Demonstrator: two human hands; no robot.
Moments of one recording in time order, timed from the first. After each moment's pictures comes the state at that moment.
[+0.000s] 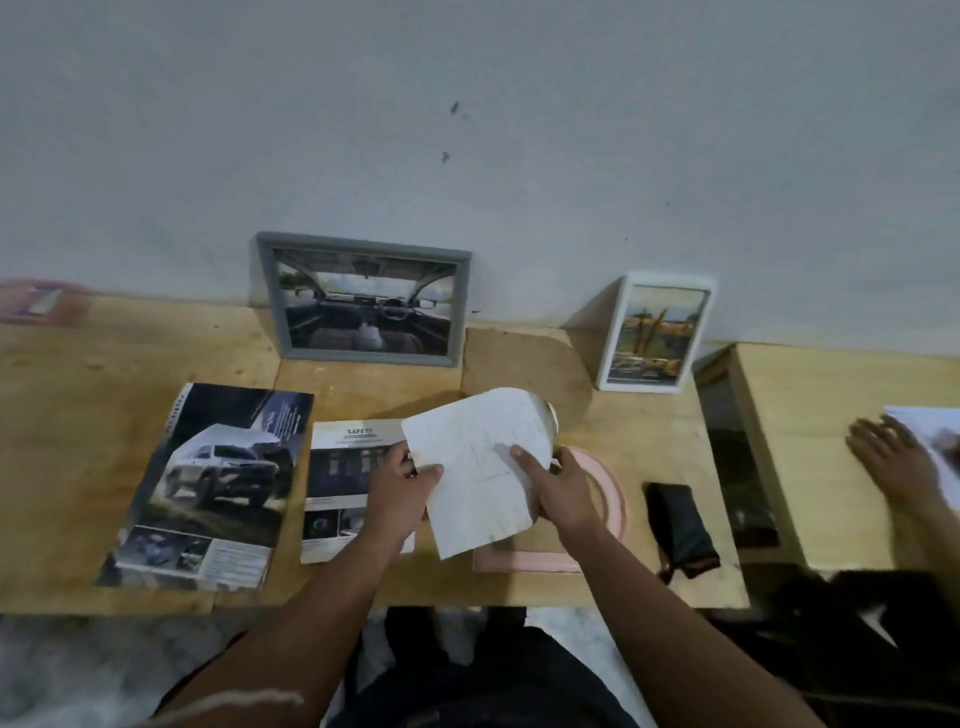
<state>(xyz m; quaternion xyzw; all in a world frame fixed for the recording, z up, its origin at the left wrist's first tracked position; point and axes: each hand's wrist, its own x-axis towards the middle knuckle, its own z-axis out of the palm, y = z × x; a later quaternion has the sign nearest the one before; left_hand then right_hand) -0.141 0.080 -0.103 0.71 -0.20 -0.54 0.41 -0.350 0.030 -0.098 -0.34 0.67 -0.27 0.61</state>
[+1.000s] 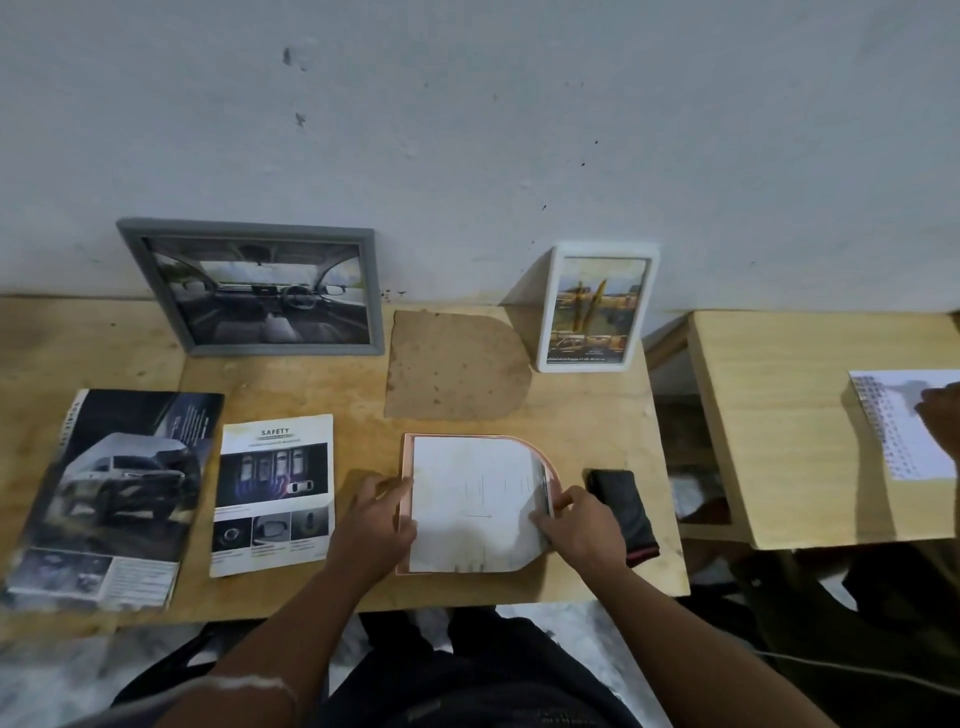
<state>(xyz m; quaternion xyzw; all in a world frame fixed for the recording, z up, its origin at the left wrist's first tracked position) -0.213 0.089 -0.169 0.75 -0.54 -0.38 0.04 -0.506 0.028 -0.160 -0.56 0.75 0.08 0.34</state>
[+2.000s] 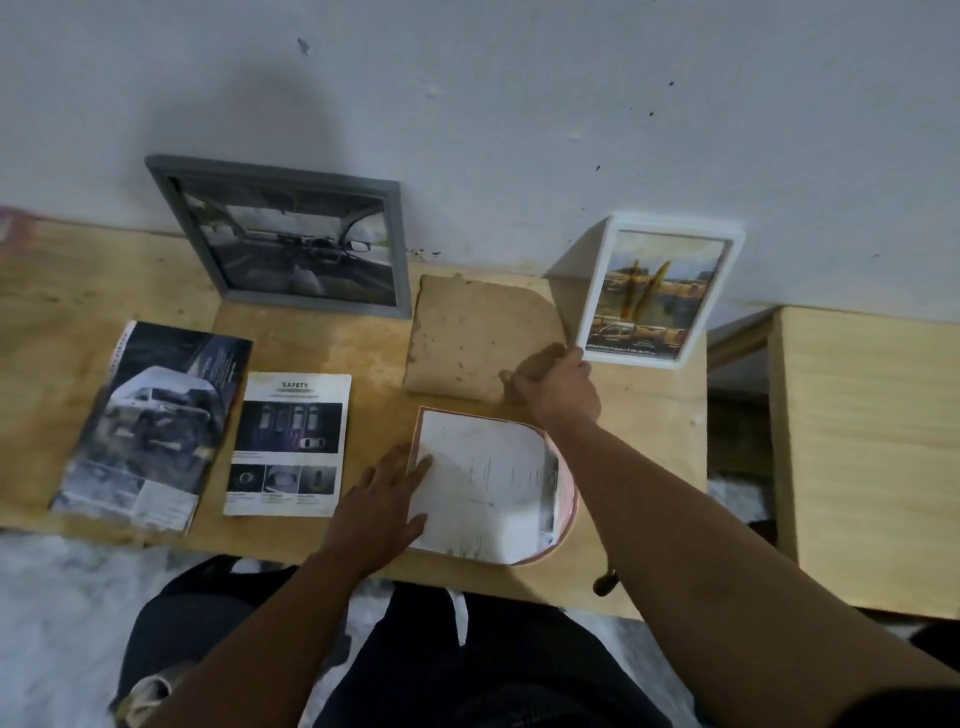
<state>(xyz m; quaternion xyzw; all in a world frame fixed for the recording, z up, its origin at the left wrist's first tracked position) -0.233 0.091 -0.161 0.72 -0.62 -0.31 -0.11 -0.425 -0.137 -0.165 -0.59 0.73 0.04 0.35</state>
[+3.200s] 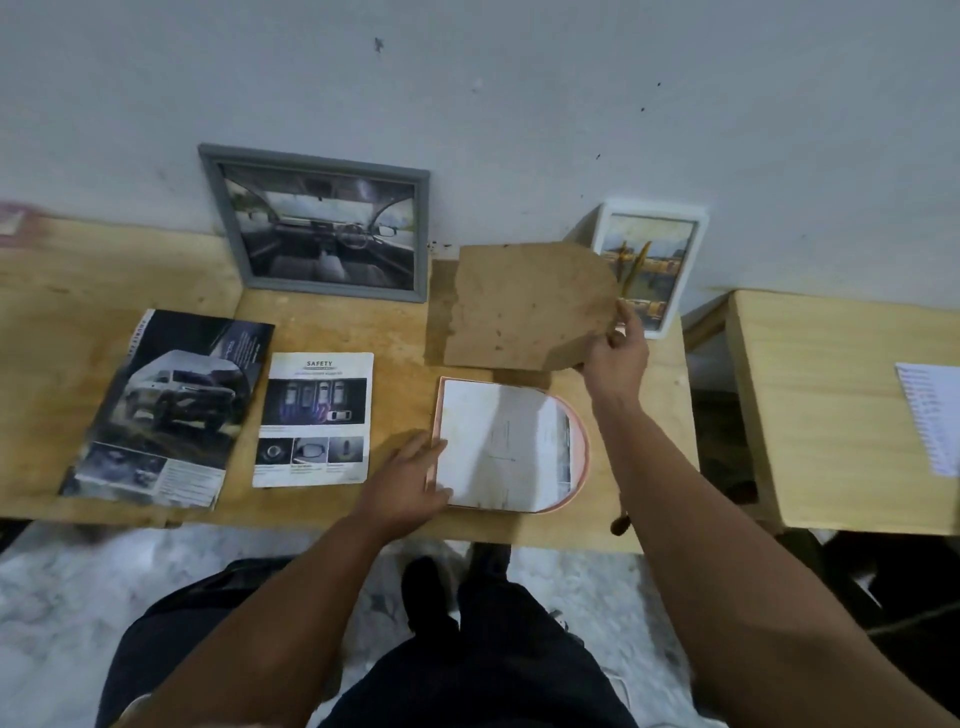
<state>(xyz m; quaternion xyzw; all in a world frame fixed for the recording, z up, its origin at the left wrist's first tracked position) -0.216 0.129 -0.154 0.70 -0.59 -0.39 0.03 -0.446 -0.073 -0.104 -0.41 0.67 -0.42 0.45</state>
